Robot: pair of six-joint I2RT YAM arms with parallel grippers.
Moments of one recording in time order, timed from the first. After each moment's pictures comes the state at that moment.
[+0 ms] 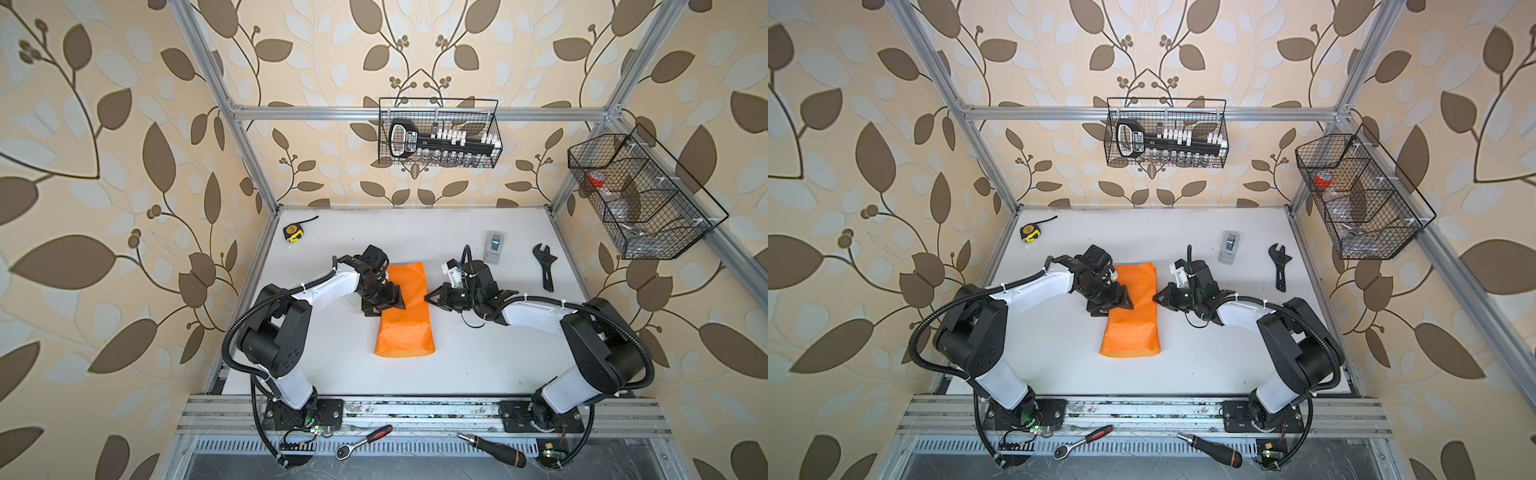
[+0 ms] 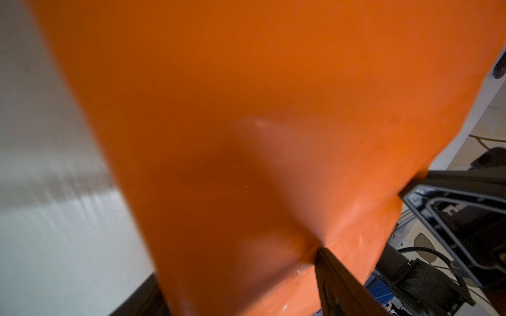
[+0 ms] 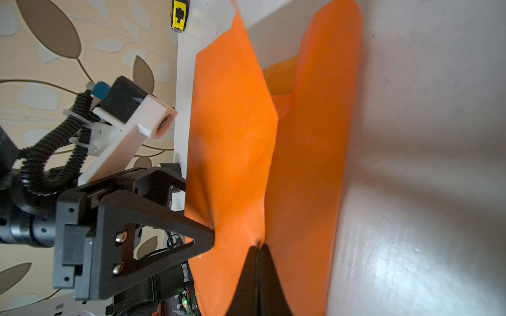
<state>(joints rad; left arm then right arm) -0.48 1.68 1.11 -0.73 0.46 -0.63 0.49 1.60 0.72 0.19 -0.53 0.83</state>
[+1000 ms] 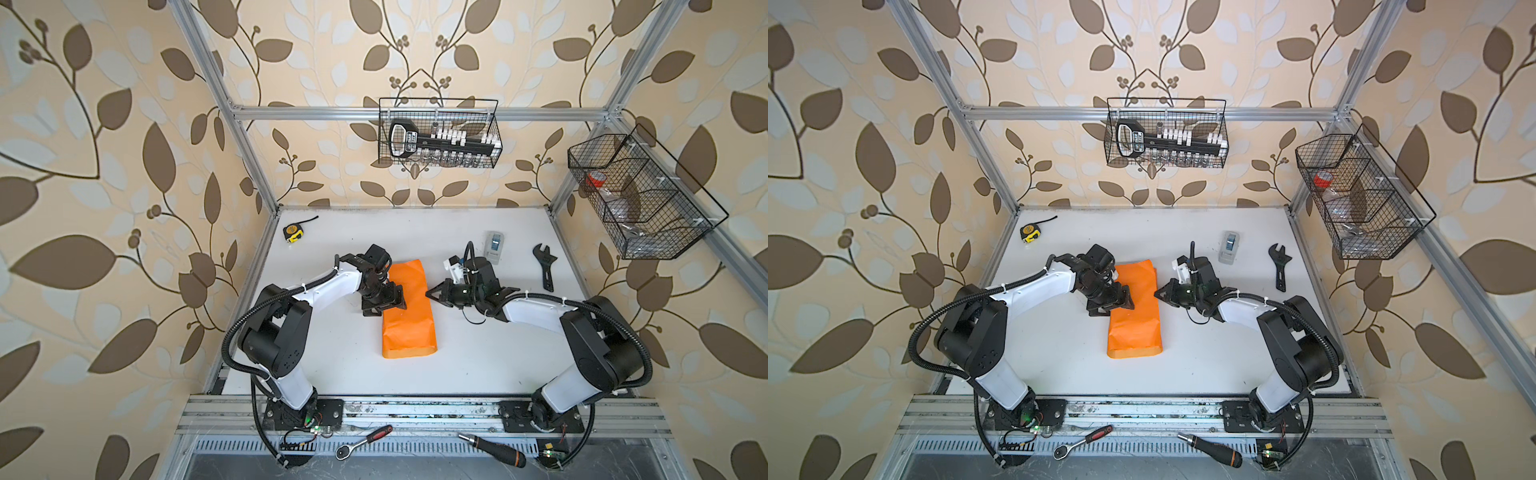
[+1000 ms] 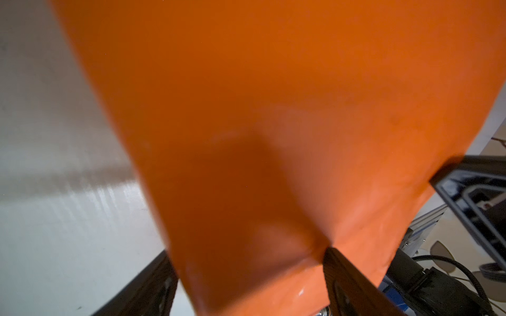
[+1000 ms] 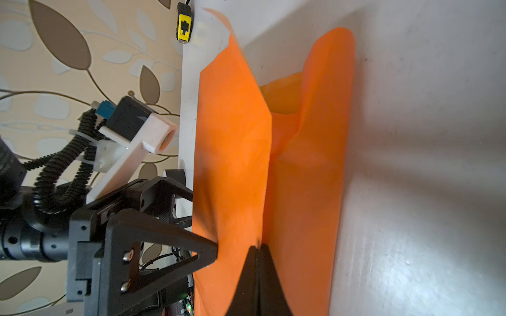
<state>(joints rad) -0.50 1.68 1.14 -0.78 0.40 -0.63 0.45 1.61 0.74 0.19 -0.55 0.83</state>
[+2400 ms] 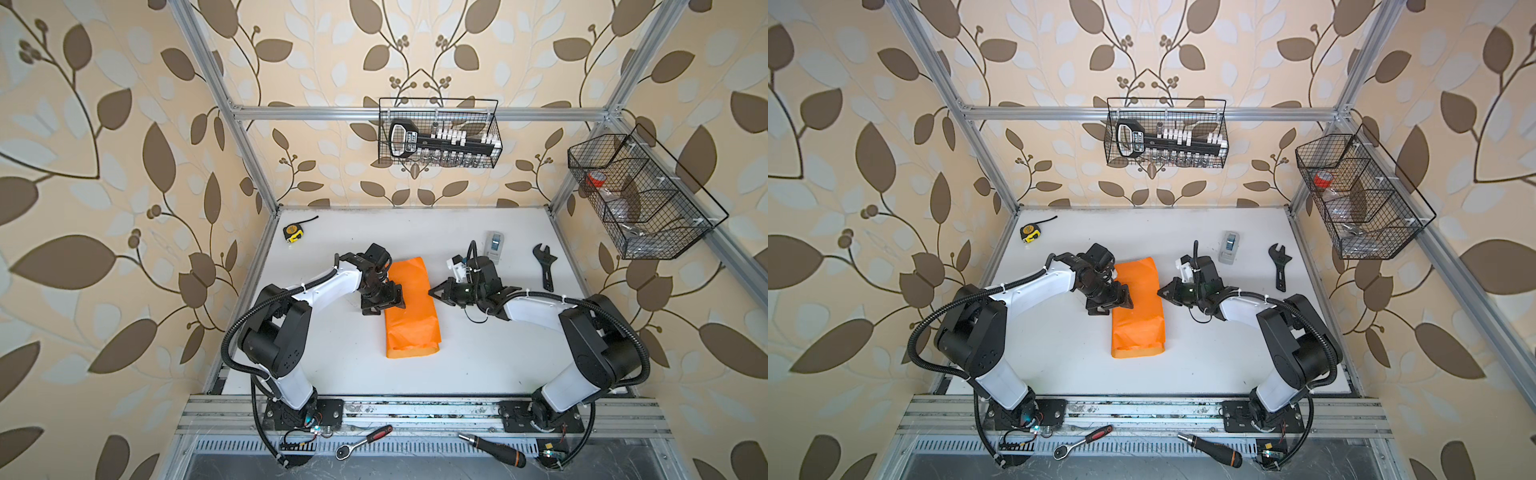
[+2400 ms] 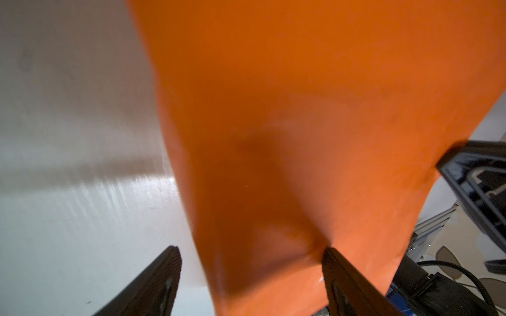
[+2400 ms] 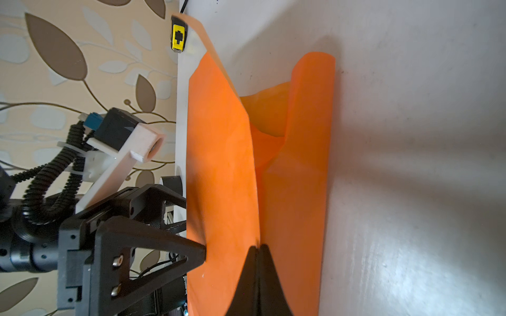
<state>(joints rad) -0.50 1.68 1.15 -0.79 0.38 -0.63 0.42 1.62 0.74 0.20 -0.55 0.82</state>
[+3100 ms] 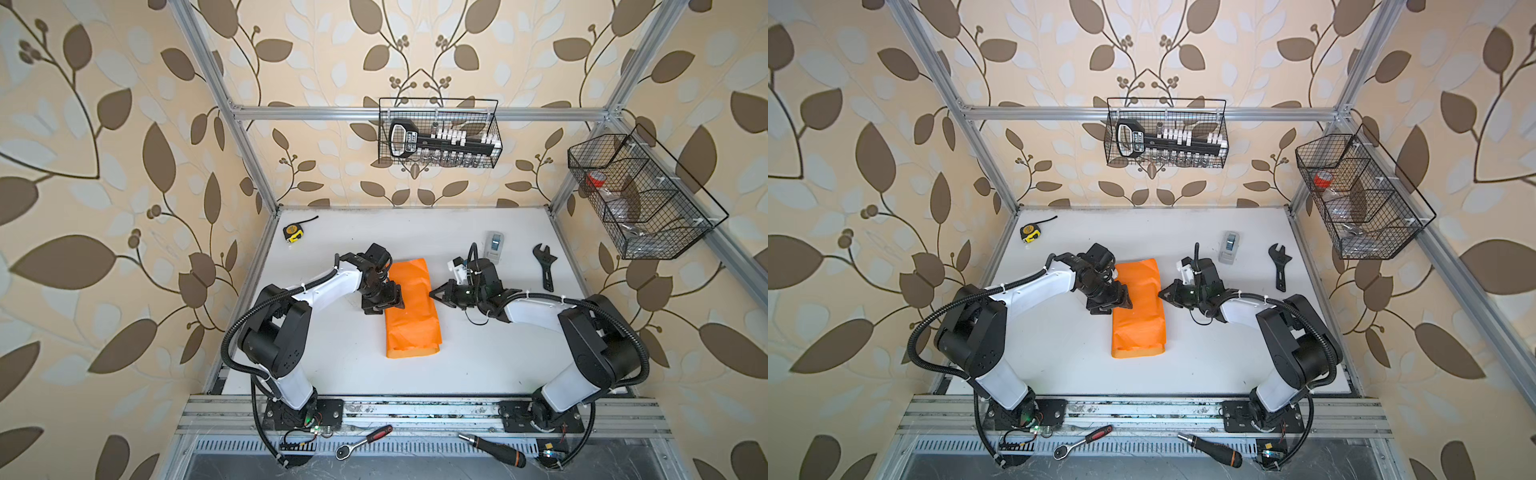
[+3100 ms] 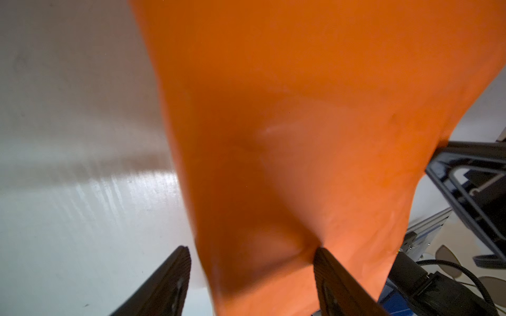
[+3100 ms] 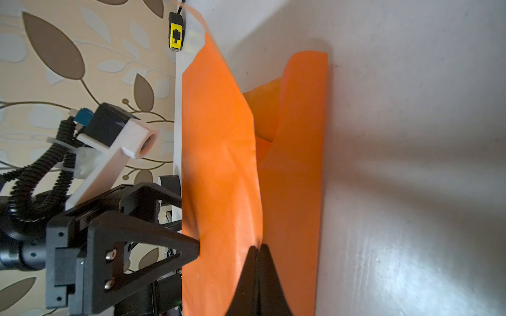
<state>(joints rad) -0.50 1.68 1.15 -0.78 0.38 -0.63 0.42 1.62 0.71 0.22 -0.55 0.82</state>
